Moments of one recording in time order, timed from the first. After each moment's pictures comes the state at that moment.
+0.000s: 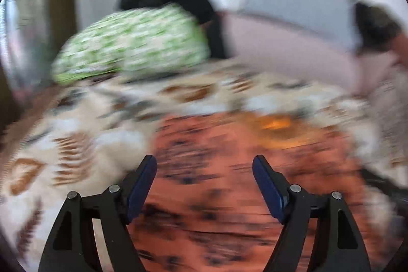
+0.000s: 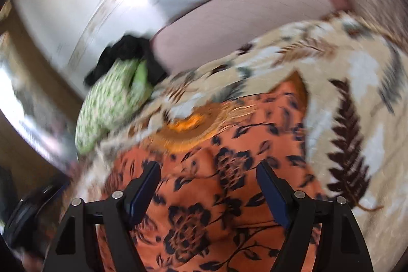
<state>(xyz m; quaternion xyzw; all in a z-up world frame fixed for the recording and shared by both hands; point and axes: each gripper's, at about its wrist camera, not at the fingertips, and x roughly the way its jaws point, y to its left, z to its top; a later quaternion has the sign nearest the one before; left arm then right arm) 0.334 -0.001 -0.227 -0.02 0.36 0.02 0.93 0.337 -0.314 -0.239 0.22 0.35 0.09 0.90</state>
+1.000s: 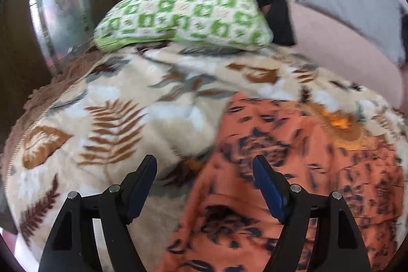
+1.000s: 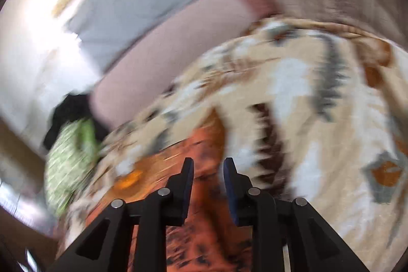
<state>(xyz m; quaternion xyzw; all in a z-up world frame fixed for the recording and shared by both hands) 0.338 0.053 -0.248 -0.05 0.39 0.09 0.91 0.343 -0.403 -0.242 0.31 0.32 -0.06 0.89</state>
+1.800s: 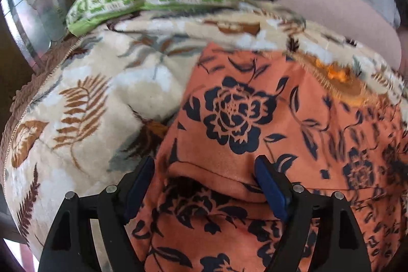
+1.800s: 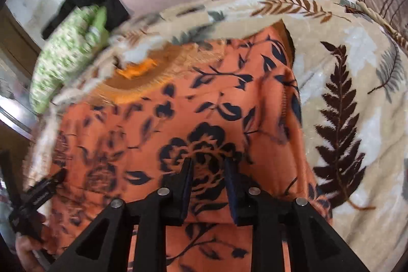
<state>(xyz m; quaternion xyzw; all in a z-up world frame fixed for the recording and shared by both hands) 0.349 0.025 -0.280 -0.02 0.47 0.06 0.88 0.380 -0.314 -0.281 0.17 0.49 0.04 0.86</state>
